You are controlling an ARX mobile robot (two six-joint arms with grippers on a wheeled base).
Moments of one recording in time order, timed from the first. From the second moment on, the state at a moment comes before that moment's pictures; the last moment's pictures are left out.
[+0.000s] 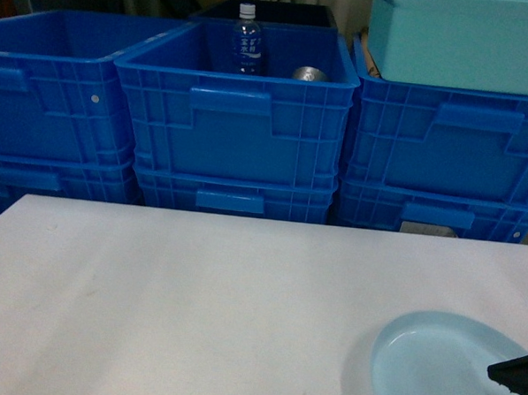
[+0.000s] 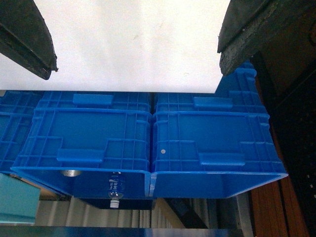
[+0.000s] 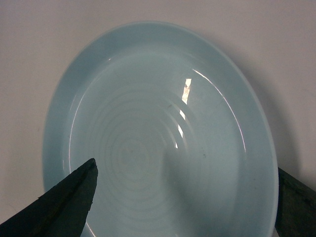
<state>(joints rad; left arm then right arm) 0.00 0.01 0.01 0.00 0.00 0.00 -0.21 1.98 0.74 0.06 -0.63 -0.07</state>
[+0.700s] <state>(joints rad) 0.00 0.01 0.01 0.00 0.00 0.00 -0.29 1.99 0.69 0.10 -0.54 -0.23</state>
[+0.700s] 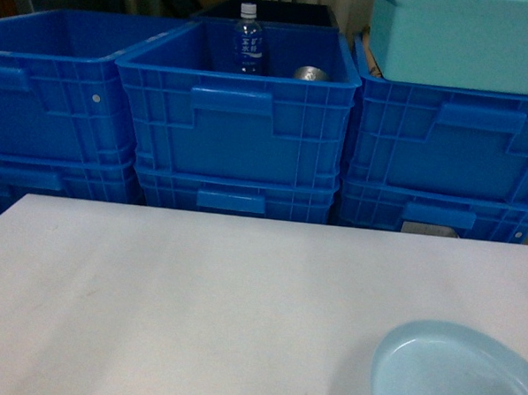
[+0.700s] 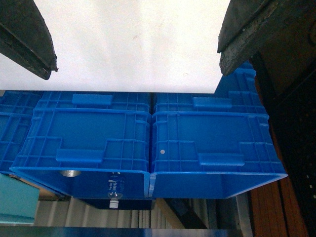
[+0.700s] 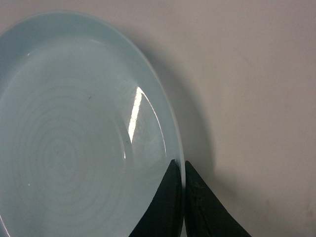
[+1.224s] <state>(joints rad) 0.00 0.01 0.01 0.00 0.00 0.00 -0.19 1.20 0.61 0.14 -0.28 -0.05</state>
